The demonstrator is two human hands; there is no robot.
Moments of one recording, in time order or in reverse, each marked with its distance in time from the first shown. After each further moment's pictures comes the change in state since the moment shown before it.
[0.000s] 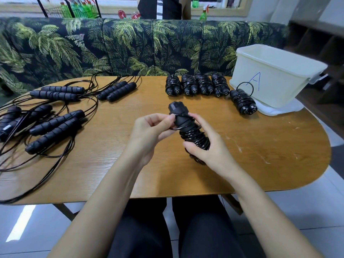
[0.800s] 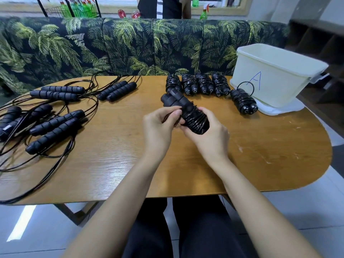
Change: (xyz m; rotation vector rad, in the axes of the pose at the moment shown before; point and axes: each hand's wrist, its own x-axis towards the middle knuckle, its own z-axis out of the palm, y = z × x) left_hand 0.015 -0.016 0.024 0.265 0.203 0.358; right_hand 0.031 0.012 0.016 -0.376 0.531 0.049
